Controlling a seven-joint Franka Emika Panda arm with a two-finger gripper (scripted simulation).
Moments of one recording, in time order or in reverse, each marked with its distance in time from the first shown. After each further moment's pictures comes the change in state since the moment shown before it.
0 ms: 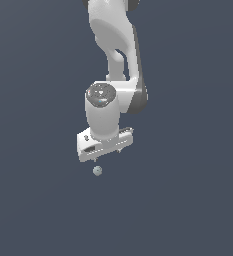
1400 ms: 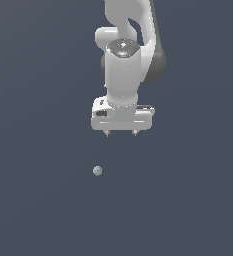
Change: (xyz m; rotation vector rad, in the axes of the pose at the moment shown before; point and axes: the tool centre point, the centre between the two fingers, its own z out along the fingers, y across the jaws) arm -0.021 -0.068 -0.077 0.009 0.046 0.384
